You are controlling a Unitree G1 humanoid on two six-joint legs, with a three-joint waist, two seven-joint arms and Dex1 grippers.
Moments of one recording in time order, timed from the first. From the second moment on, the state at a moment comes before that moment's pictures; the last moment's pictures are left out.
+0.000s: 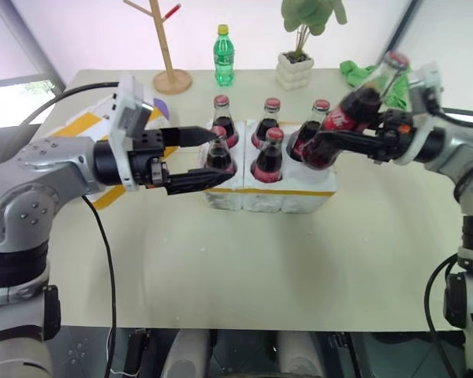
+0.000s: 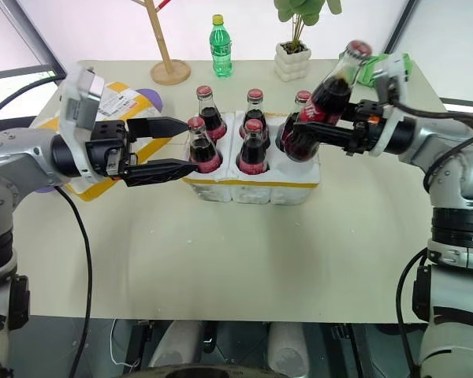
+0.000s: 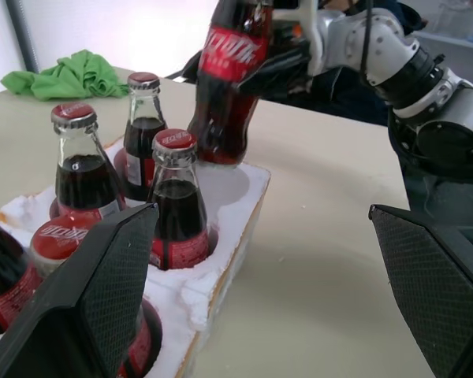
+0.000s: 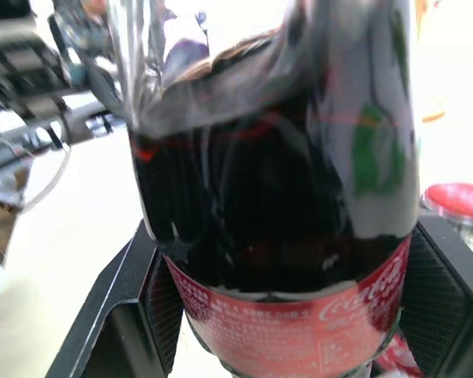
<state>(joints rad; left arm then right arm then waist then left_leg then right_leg) -0.69 0.79 0.15 -0.40 -0.99 0.96 -0.85 -0.76 -0.80 -0.14 0.13 0.63 0.67 1.16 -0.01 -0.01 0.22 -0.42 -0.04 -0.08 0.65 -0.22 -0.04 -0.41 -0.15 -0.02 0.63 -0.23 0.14</state>
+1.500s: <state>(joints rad) -0.51 0.95 0.29 -0.40 -0.95 0.93 -0.83 -0.74 -0.80 -0.06 0.20 0.45 0.49 1.23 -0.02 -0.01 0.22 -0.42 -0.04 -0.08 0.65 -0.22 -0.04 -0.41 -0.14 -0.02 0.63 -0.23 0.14</state>
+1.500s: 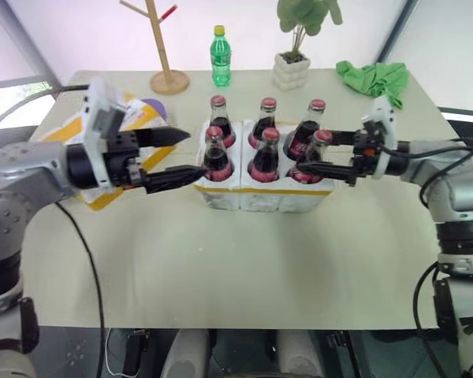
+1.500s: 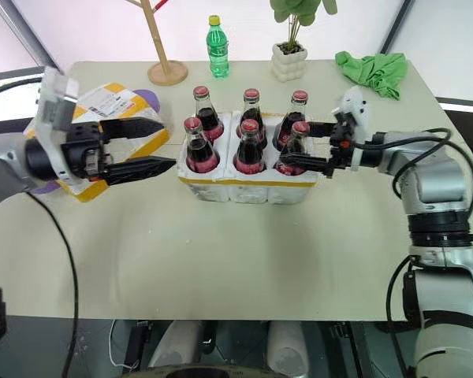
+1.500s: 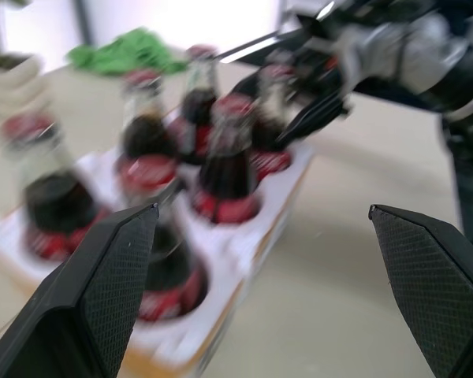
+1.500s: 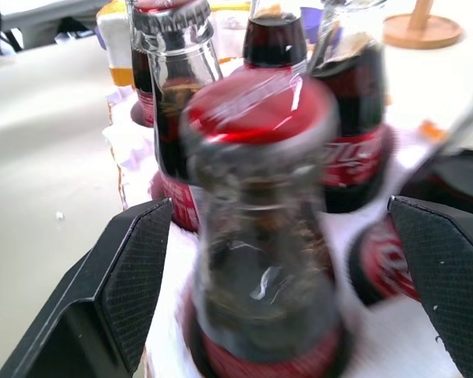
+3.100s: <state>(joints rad) -0.24 0.95 0.01 0.36 0.41 0.14 -0.21 -0.65 -1.03 -0.29 0.02 0.72 0.65 1.40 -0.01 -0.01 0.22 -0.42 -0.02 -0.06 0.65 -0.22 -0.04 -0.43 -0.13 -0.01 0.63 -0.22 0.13</state>
